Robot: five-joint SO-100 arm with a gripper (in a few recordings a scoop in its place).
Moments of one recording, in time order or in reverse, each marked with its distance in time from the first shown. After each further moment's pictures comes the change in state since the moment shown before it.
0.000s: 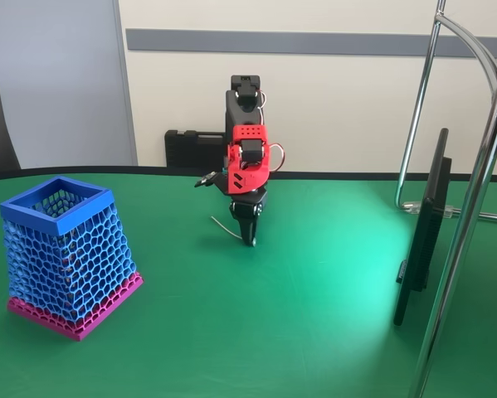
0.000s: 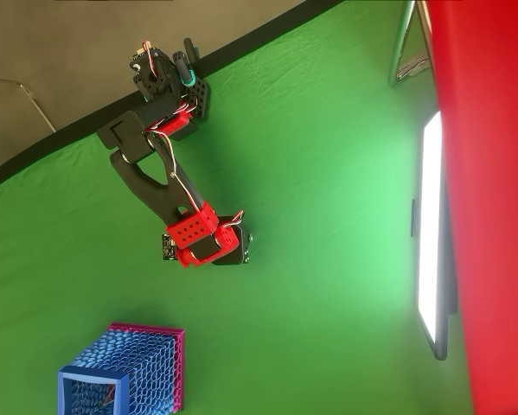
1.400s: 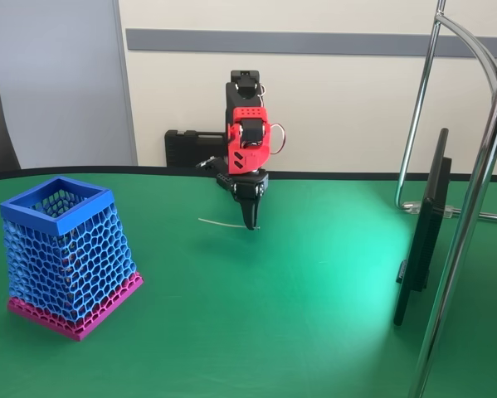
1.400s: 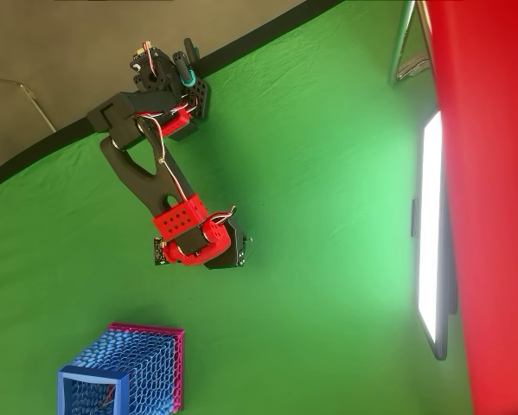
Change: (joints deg) arm -0.1 12.0 -0.2 2.4 -2.6
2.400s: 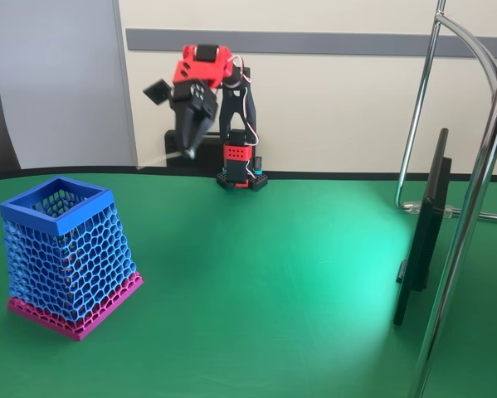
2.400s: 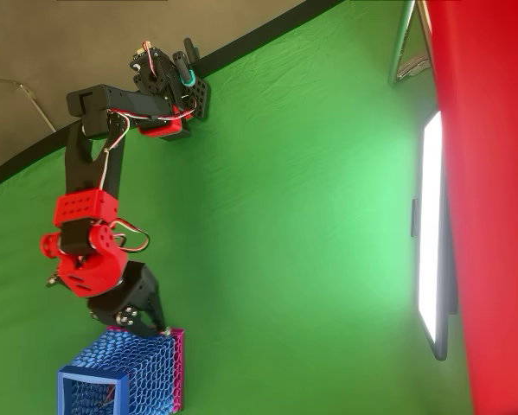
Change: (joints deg) arm 20.3 7.2 -35.7 0.1 -2.0
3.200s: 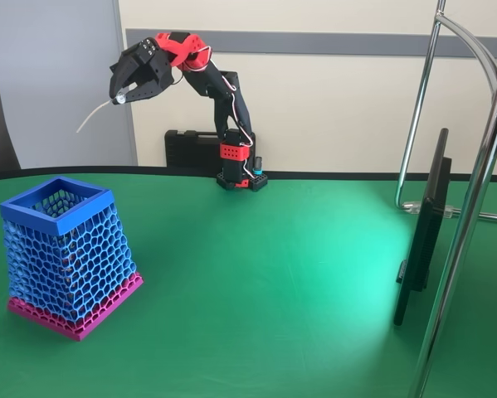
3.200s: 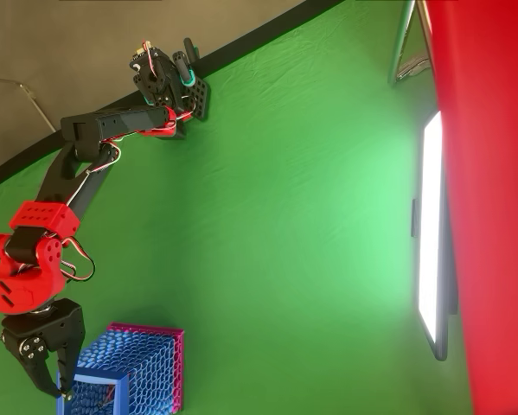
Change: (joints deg) arm 10.3 -13.3 -23.7 -13.9 4.6
